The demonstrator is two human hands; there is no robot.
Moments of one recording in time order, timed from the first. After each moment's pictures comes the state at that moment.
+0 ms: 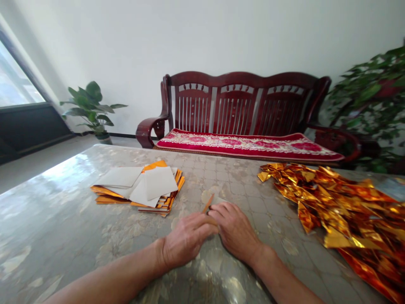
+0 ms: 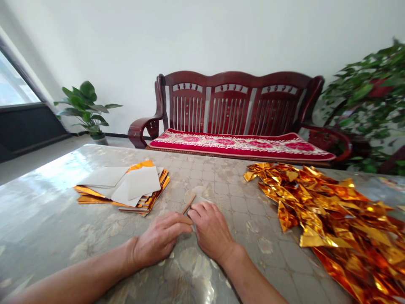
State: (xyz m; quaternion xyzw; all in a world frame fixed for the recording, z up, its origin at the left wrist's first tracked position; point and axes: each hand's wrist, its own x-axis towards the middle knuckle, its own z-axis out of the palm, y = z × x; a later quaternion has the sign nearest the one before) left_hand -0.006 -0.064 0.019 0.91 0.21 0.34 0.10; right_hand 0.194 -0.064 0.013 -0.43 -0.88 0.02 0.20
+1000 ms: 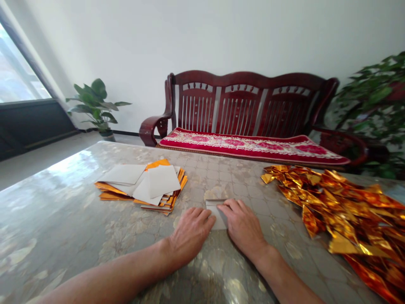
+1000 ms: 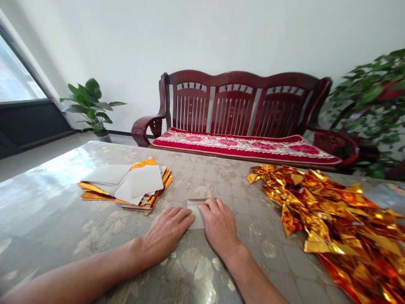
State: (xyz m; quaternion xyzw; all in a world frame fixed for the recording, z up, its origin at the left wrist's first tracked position) left_hand 0.007 -0.064 0.015 0.92 0.39 0.07 -0.02; right_hand 0.202 -0.055 0.010 -0.52 -0.83 -0.07 0.17
